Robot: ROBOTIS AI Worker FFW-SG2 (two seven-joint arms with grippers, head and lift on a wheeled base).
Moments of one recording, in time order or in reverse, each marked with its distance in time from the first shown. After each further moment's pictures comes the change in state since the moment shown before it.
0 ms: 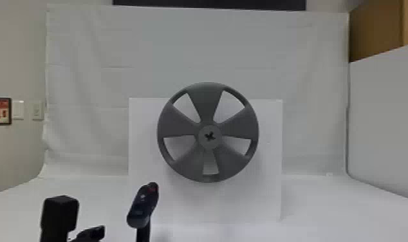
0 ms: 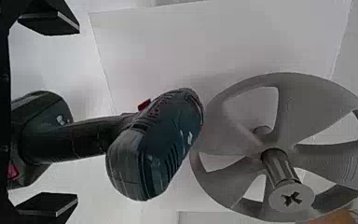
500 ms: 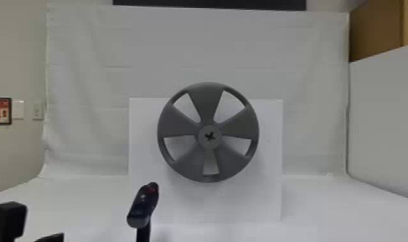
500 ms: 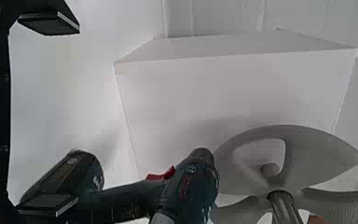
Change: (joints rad) left arm 0.007 0.003 0.186 0.041 -0.078 -0.002 -0.171; right arm 0.003 -0.001 -0.009 0.000 -0.005 0.000 0.000
